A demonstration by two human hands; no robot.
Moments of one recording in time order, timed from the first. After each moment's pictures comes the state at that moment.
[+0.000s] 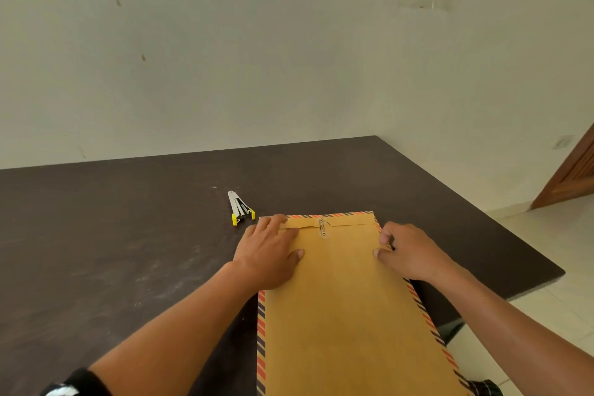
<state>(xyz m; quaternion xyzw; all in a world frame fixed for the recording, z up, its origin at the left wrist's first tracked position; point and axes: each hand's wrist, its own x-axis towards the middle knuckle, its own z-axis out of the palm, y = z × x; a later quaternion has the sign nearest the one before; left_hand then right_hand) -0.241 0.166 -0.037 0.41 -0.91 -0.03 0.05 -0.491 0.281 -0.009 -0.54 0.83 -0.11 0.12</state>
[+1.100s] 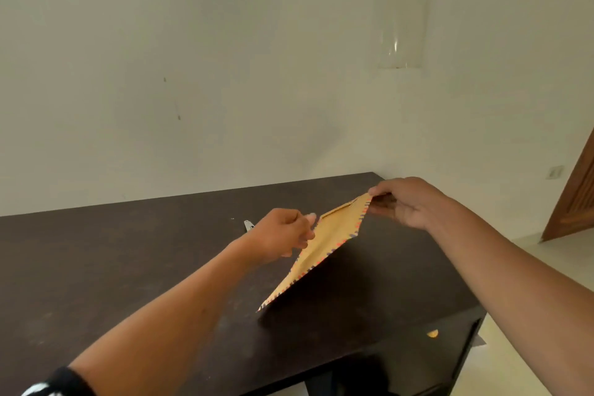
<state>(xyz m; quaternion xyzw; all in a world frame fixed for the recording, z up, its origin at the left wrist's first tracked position) -0.214 0.222 0.077 0.37 -0.77 -0.47 0.21 -0.452 0.293 0.131 -0.26 0.61 -0.60 0.45</state>
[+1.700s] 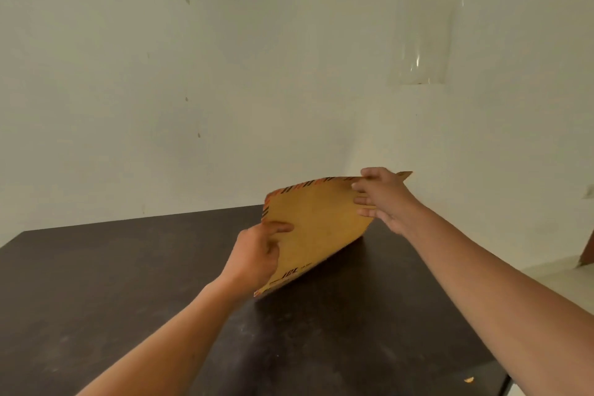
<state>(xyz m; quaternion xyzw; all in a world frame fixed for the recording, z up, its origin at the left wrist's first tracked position) -0.169 0.184 0.060 0.43 -0.81 -0.18 0.34 -0.418 0.217 0.138 -0.39 0.63 -0.59 0.33</state>
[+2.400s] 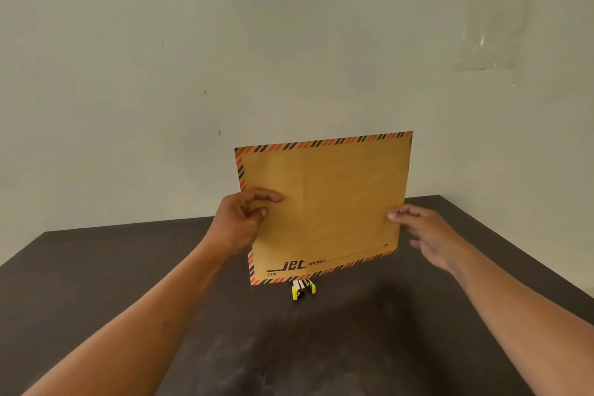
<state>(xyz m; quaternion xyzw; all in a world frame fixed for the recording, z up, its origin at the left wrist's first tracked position) -0.134 0.079 0.103 0.40 -0.68 -0.39 0.47 -0.475 0.122 0.065 -0.41 0.61 -0.54 0.40</state>
